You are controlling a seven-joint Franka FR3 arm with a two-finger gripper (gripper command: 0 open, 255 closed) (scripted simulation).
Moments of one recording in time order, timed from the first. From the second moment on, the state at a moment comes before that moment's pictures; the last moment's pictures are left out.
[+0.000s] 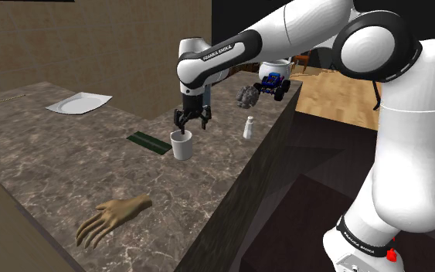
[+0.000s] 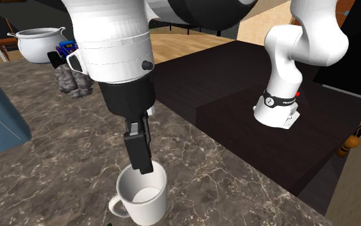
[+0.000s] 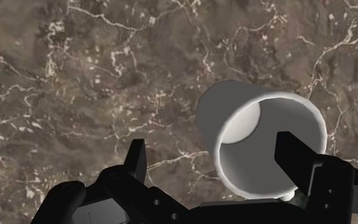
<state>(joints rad) 0.06 0.32 0.05 -1.73 0.07 2.03 0.40</state>
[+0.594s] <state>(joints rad) 0.07 0.40 0.05 -1.73 0.07 2.11 0.41</state>
